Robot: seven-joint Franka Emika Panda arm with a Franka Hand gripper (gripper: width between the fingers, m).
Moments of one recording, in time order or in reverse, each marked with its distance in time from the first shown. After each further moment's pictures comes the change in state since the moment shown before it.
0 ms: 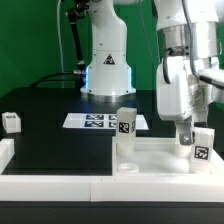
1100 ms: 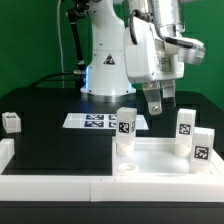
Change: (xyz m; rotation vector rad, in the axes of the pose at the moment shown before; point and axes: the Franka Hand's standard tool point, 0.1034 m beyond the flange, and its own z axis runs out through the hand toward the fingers) arm 0.066 -0.024 -0.058 0.088 -0.051 -0.257
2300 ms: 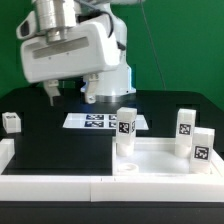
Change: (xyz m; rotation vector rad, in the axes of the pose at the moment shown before) arm 0.139 0.024 -0.013 -0.081 -0.021 -1.142
